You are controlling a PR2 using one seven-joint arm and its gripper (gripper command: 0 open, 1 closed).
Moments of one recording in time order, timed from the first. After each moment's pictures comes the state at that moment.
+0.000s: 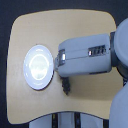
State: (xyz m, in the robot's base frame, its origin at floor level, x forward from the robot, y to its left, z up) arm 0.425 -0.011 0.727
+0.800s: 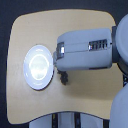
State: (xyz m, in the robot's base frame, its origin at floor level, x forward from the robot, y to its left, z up) arm 0.440 -0.004 0.766
